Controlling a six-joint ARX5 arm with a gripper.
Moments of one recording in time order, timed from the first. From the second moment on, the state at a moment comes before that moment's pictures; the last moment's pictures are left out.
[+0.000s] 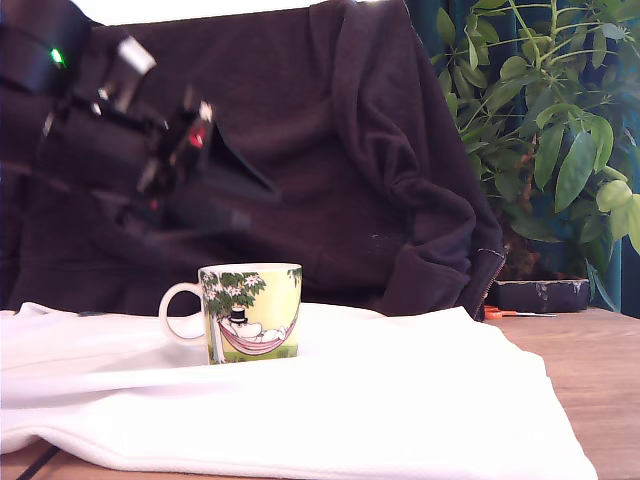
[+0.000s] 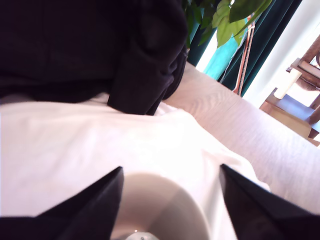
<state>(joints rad) -0.43 1.46 0.61 0.57 0.57 -0.21</state>
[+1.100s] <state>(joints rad) -0.16 0.70 0.62 -0.28 0.04 0.05</state>
